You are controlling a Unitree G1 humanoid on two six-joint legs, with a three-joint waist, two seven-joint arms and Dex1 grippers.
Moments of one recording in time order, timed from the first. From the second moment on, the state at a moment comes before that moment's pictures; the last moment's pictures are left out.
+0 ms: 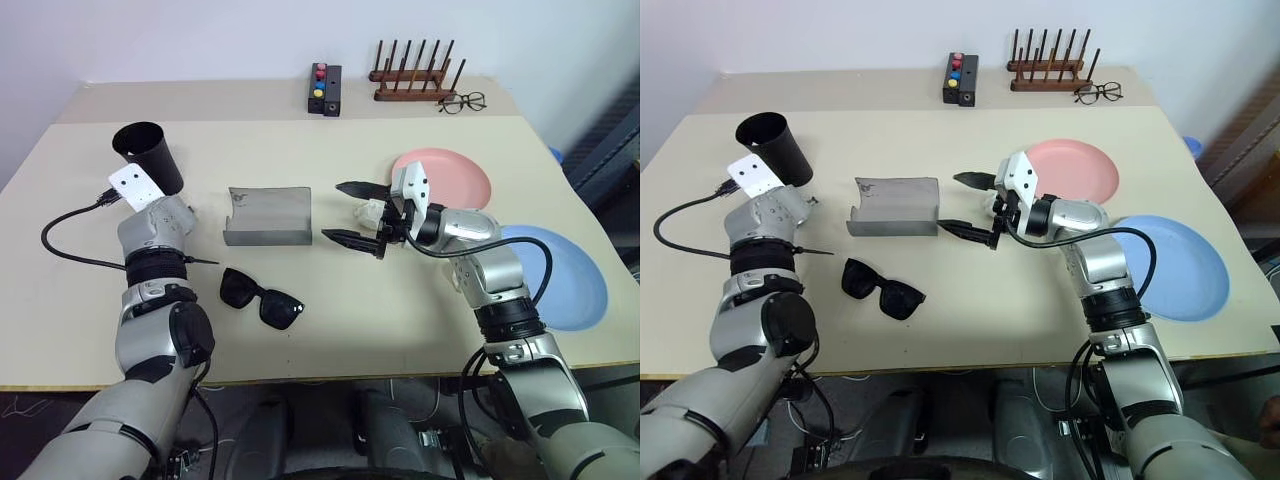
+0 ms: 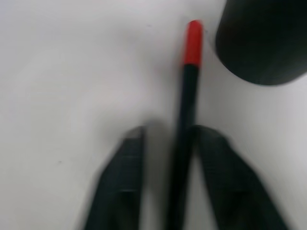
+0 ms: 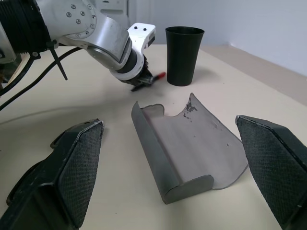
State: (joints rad) left arm -0.99 0.27 0.57 0.74 -0.24 0.67 0.66; right arm -0.65 -0.38 0.09 0.20 0.34 0.15 1.08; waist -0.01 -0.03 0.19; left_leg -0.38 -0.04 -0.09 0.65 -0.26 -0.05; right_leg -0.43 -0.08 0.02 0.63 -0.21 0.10
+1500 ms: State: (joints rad) left arm -0.78 0.41 0.51 0.20 -0.28 0.05 0.08; right arm -0.77 -0.29 0.01 0.43 0.39 0.02 1.13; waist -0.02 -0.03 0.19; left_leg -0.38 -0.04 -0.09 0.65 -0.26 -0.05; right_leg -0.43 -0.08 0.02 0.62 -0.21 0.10
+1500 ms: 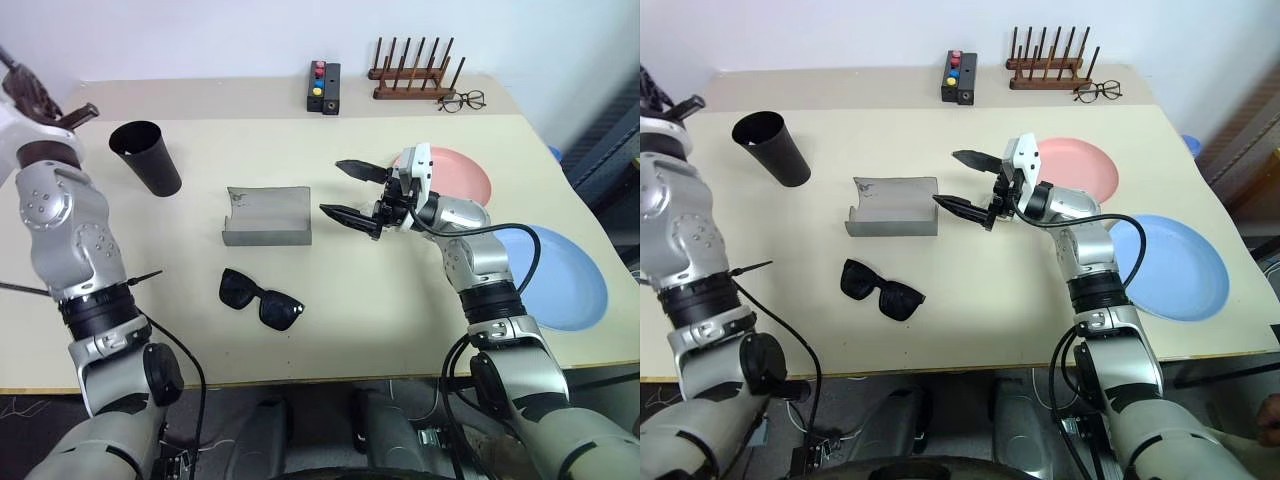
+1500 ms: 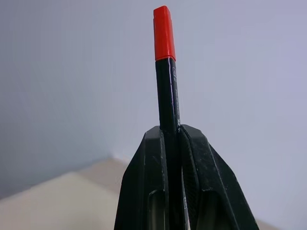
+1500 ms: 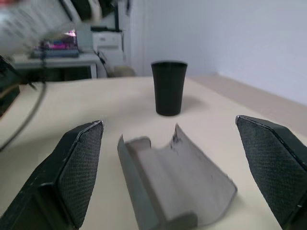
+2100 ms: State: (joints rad) left arm -0.97 0.49 0.31 0.93 0.00 -0.58 0.09; right arm -0.78 -0.27 0.00 0.42 0.40 0.01 1.11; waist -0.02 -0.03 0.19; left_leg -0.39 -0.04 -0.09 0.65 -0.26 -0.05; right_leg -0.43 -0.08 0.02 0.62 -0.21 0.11
